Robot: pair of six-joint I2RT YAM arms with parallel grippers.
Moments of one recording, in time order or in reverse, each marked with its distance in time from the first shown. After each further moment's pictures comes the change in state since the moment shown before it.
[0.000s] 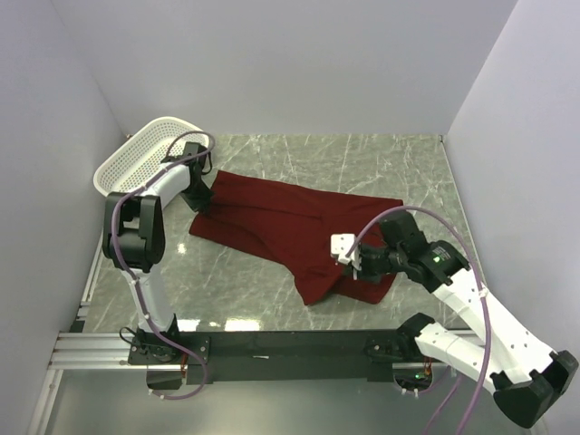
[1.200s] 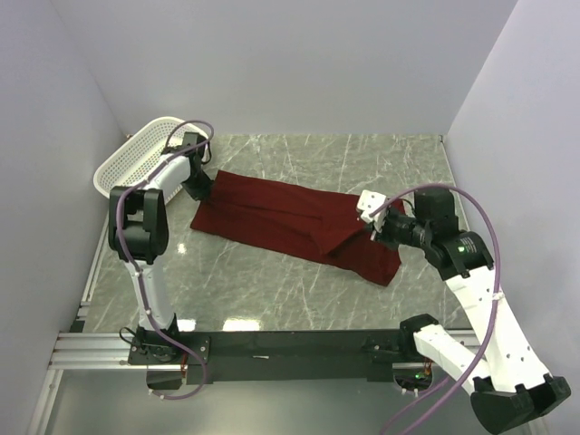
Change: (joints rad) left arm 0.017 0.080 0.142 -0.001 0.005 0.006; right arm -0.298 0.008 0.169 0.073 0.063 0.002
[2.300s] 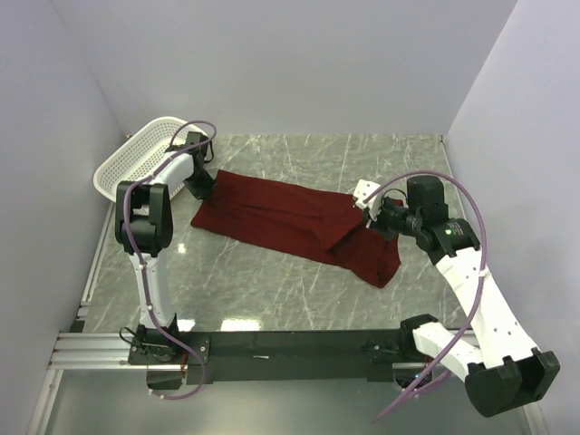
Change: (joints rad) left arm 0.002 0.095 0.084 -0.021 0.014 0.021; right arm -0.039 0.109 -0.018 0.085 0.024 0.002
